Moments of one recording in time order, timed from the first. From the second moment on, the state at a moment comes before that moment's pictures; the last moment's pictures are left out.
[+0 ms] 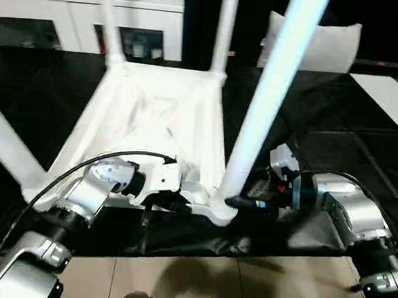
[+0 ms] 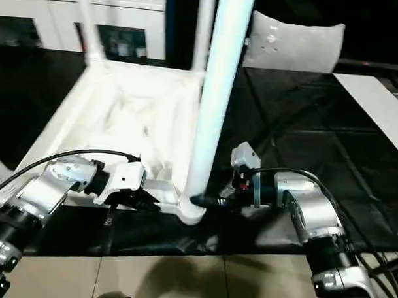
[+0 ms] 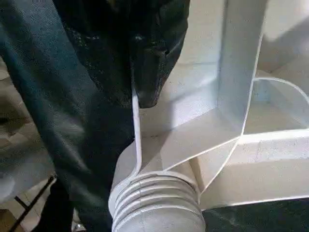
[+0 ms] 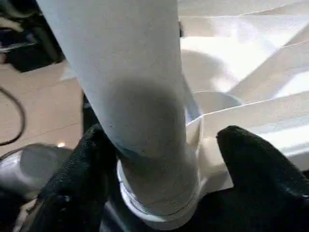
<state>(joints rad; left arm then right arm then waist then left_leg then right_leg) -0.56 0.48 -0.40 0.47 0.04 -0.06 -1.39 -0.45 -0.45 0.17 0.38 0.28 0.24 1.38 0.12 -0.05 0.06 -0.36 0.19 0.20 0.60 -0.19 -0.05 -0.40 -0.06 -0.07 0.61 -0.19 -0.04</state>
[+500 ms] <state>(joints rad) -0.60 0.46 -0.40 0.53 0.03 -0.07 -1.40 -0.51 -0.45 0.21 0.46 0.27 0.25 1.45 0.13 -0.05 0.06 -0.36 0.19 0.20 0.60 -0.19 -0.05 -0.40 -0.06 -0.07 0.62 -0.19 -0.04</state>
